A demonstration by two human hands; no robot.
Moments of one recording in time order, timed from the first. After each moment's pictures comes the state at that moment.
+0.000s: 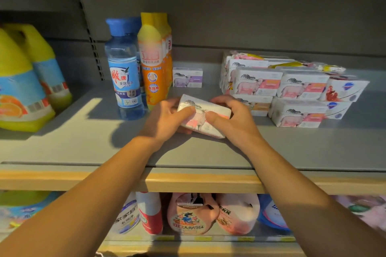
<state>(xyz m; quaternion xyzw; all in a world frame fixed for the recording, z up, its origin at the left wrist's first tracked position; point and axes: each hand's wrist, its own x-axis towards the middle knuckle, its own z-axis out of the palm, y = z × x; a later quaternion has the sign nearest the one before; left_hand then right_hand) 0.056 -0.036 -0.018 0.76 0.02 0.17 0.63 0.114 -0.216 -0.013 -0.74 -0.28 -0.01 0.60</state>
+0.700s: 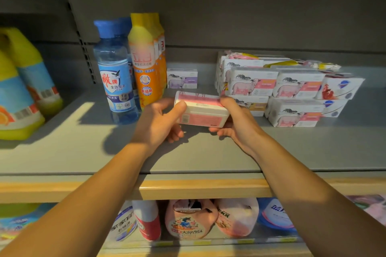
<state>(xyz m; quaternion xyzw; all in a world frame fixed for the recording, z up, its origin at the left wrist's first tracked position) 0.050 -0.034 -0.017 0.77 0.00 0.20 0.61 0.136 -0.225 -0.013 -0.69 -0.16 0.15 0.69</state>
